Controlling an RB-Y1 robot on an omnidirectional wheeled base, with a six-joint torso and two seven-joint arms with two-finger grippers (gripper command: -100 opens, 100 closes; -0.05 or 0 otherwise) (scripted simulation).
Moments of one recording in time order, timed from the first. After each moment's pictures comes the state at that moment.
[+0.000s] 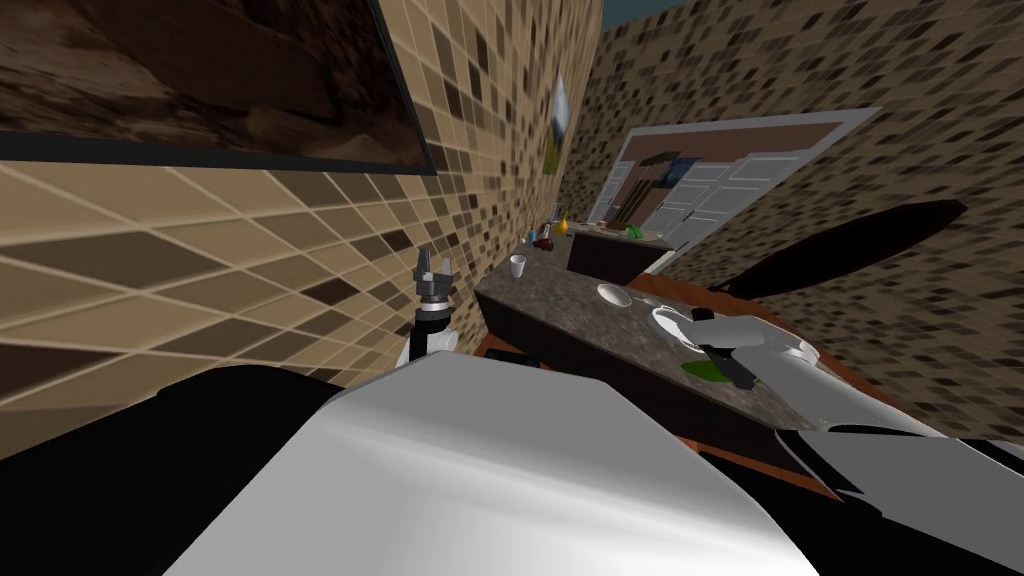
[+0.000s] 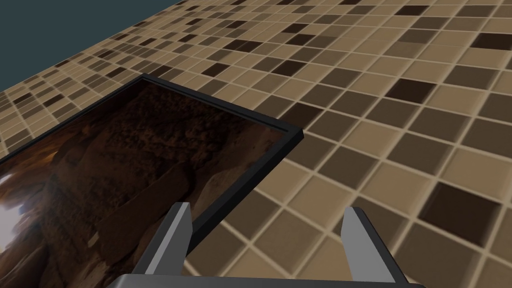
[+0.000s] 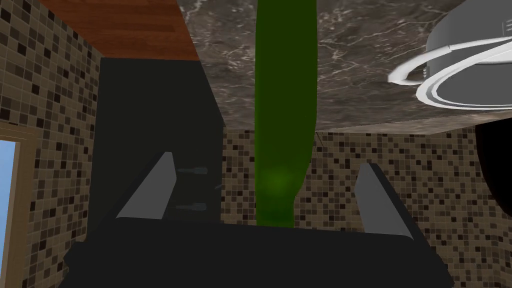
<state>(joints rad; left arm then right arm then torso) 0.51 0.05 -0.02 -2.29 0.04 -0.53 0.06 -0.28 -1.25 0.40 -0.98 -0.47 1.29 -0.16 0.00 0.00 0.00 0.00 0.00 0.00</state>
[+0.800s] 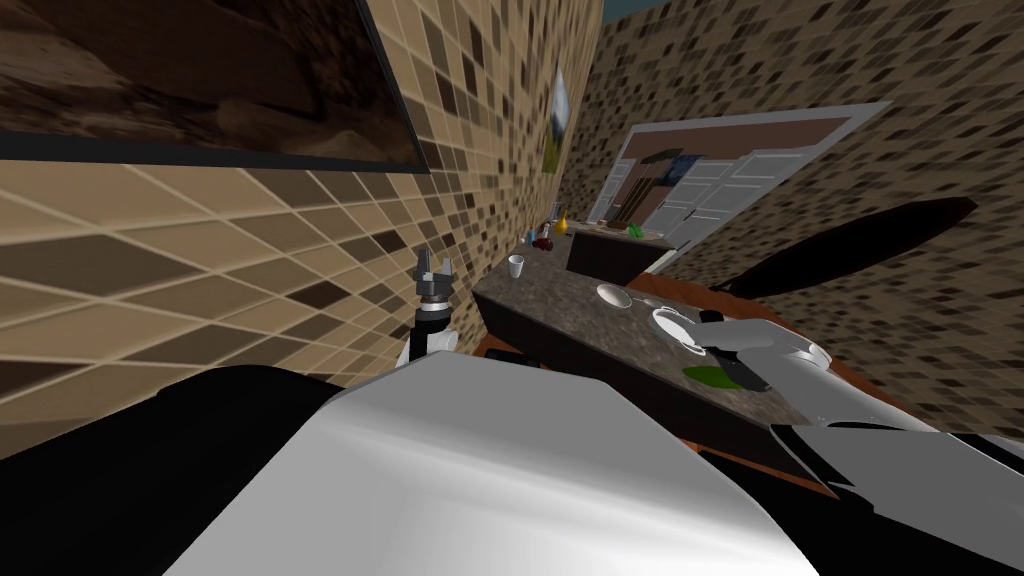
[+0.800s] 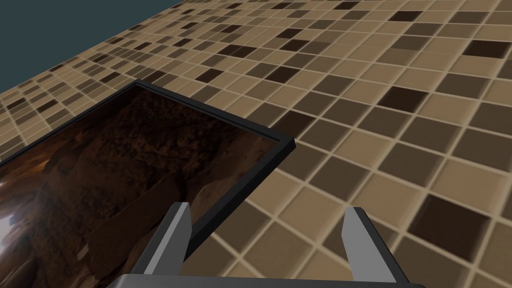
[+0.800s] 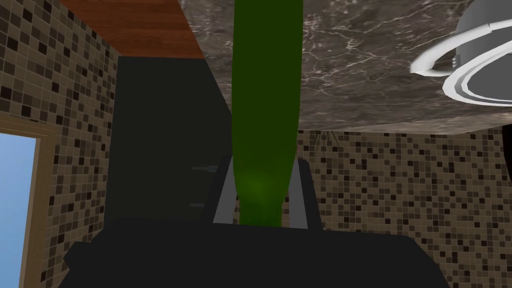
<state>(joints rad) 0.51 0.05 -0.02 -2.29 0.04 -0.53 0.06 -0.31 -1.24 0.40 -0.89 -0.47 1.28 -0.14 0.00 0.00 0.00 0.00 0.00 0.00</state>
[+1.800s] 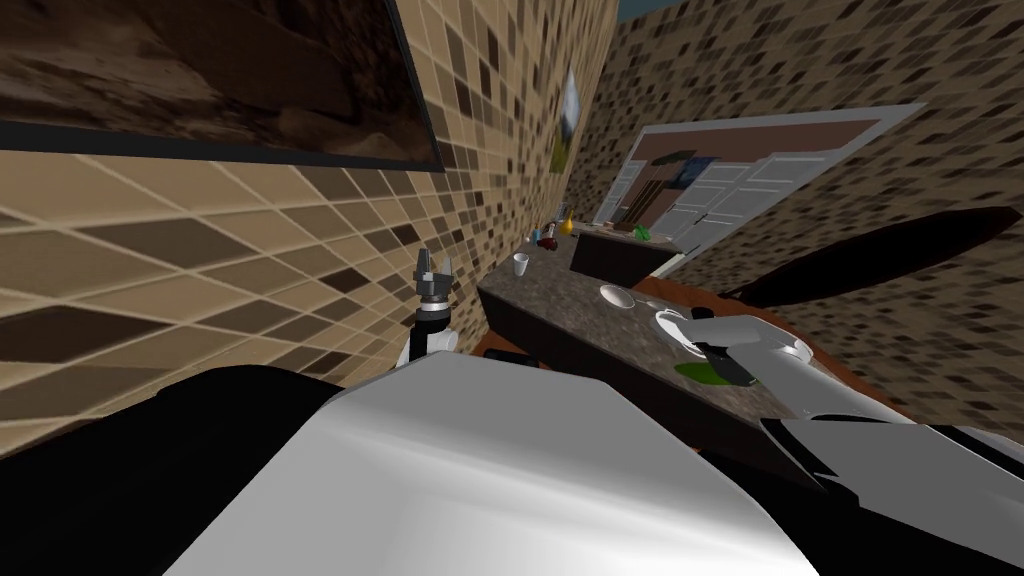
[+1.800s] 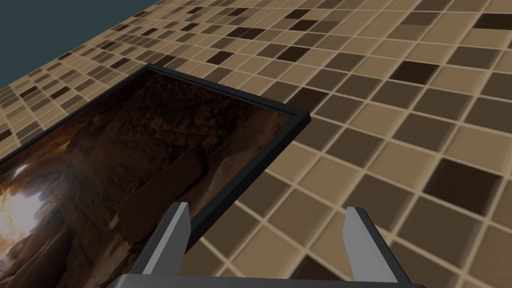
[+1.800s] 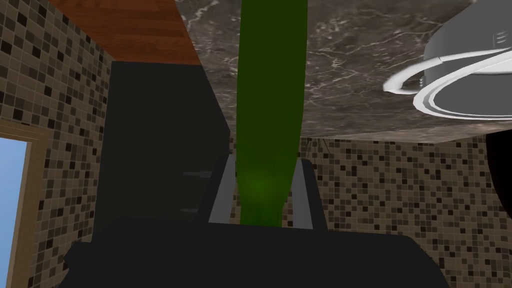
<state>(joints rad) 0.51 0.05 -0.02 -2.29 0.04 -0.53 0.06 -0.33 -1.22 0.41 -0.91 -0.49 1.32 -0.15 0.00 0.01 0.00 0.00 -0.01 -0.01</state>
